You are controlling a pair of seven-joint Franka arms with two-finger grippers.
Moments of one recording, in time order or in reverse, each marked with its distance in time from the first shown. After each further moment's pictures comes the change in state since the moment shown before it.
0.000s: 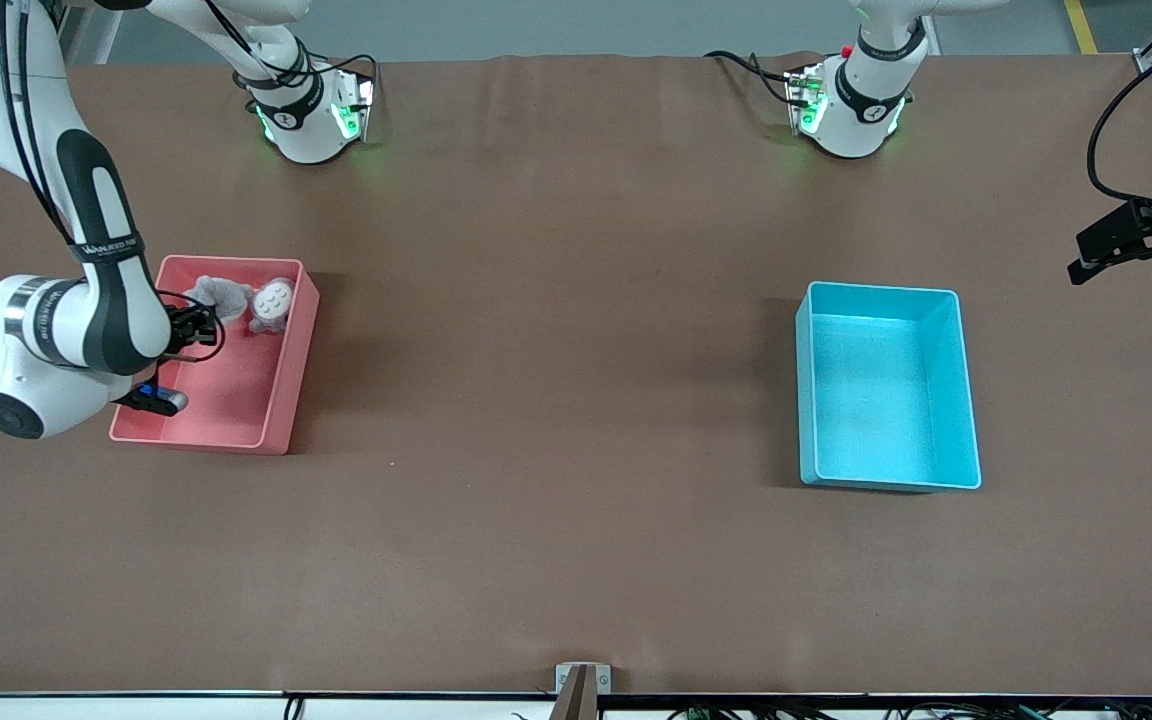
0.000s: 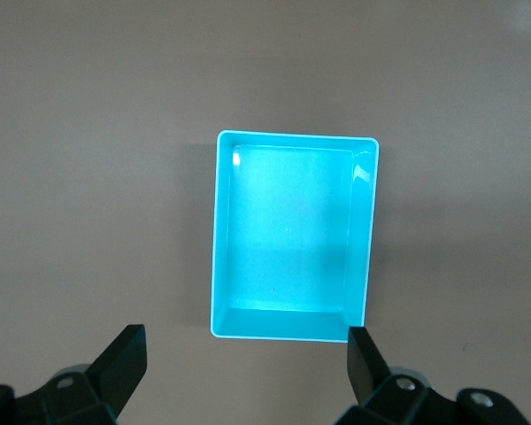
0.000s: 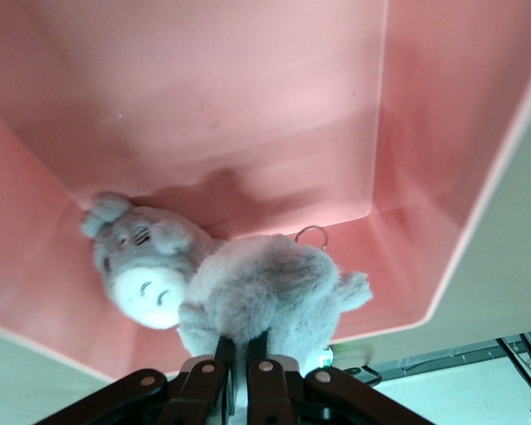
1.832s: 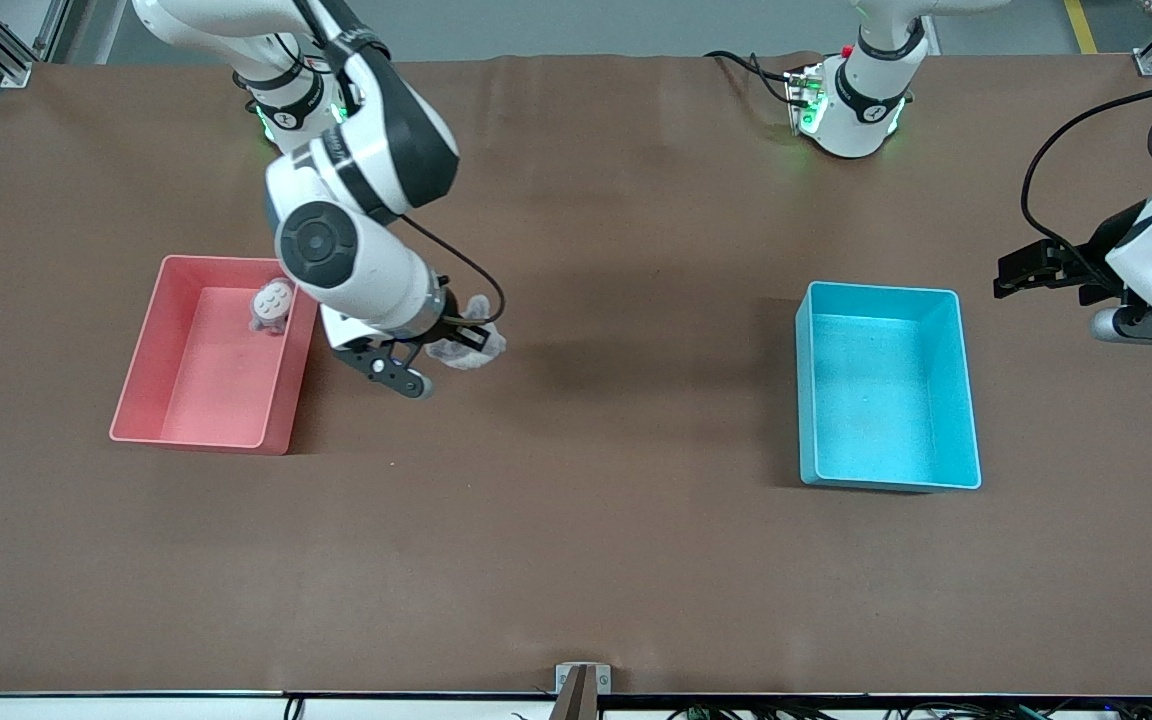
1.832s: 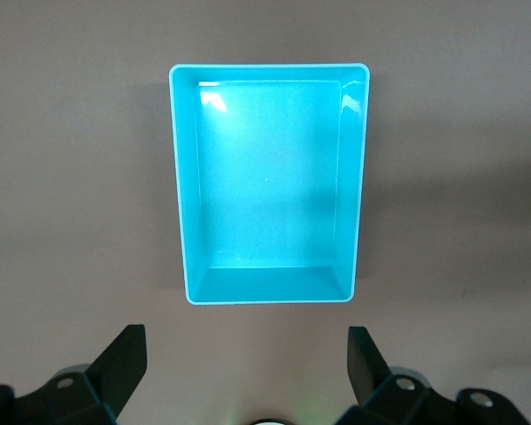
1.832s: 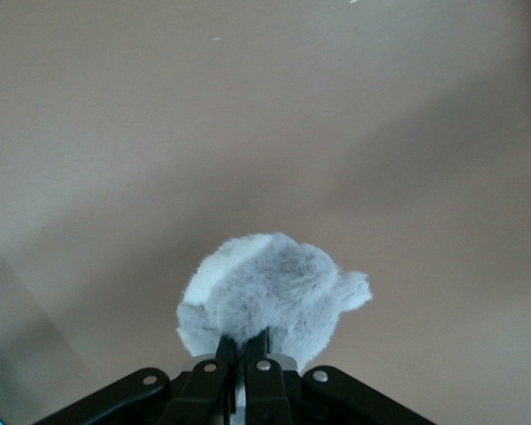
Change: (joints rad) left arm -0.022 0.090 -0.037 -0.007 0.000 -0.081 0.001; right arm 0.669 -0.103 0.018 0.144 0.239 0.437 0.838
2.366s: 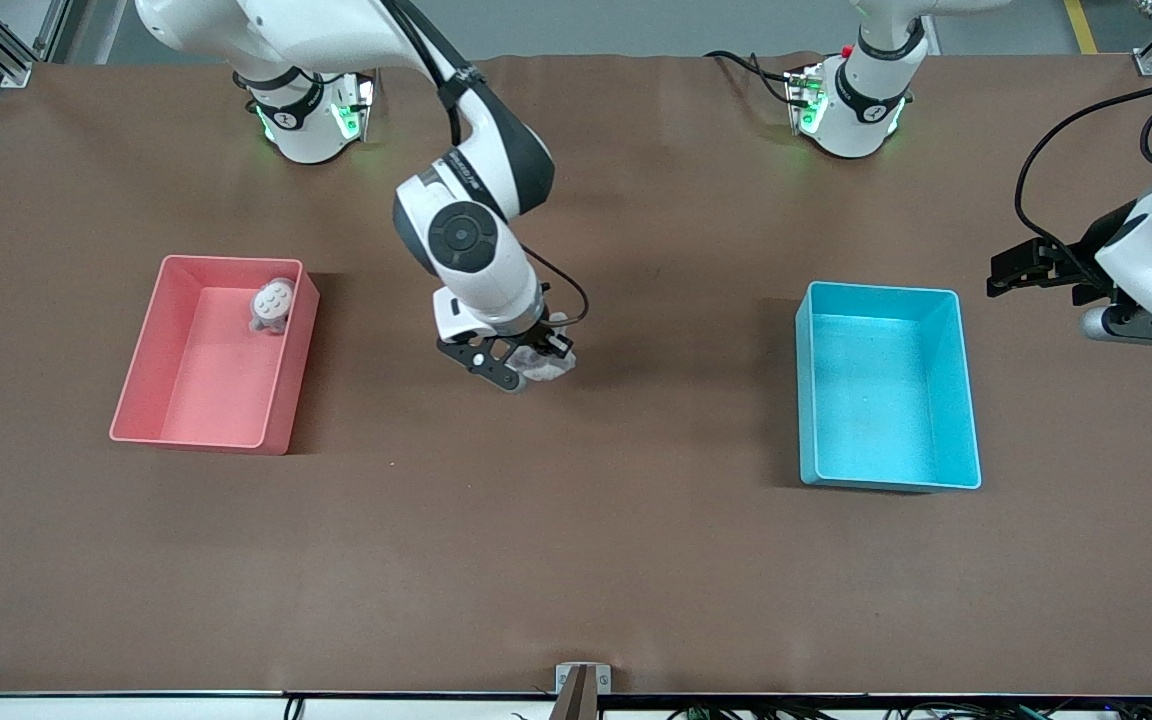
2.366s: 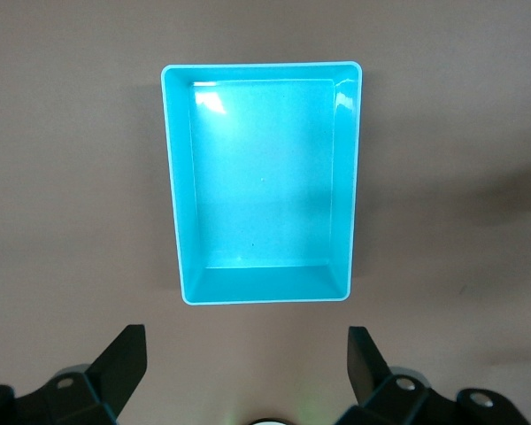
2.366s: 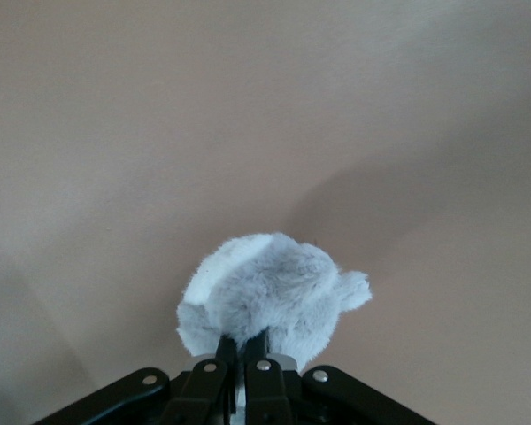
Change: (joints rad) left arm -0.004 0.000 -0.008 0.000 0.000 -0.001 0.000; right arm 0.161 0.156 -0.002 -0.009 -0.054 0.285 0.179
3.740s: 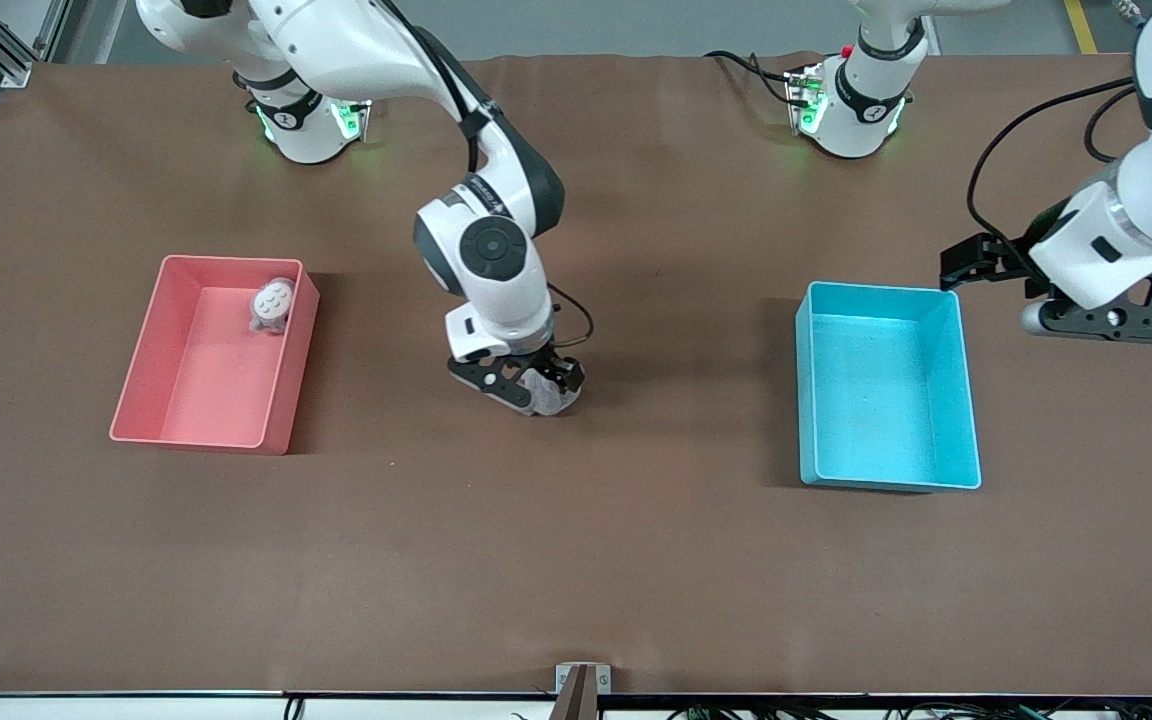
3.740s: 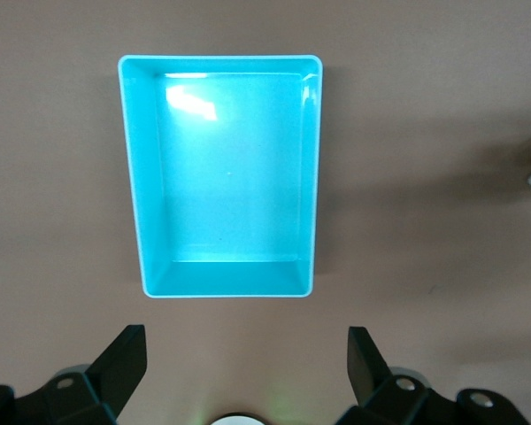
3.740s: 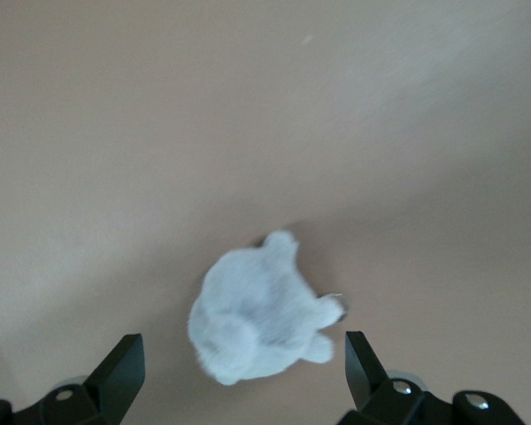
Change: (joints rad) left arm -0.002 0.000 -0.110 0.000 -0.001 -0.009 -0.142; right arm -0.022 0.024 -0.032 0.046 -0.107 -0.021 0.000
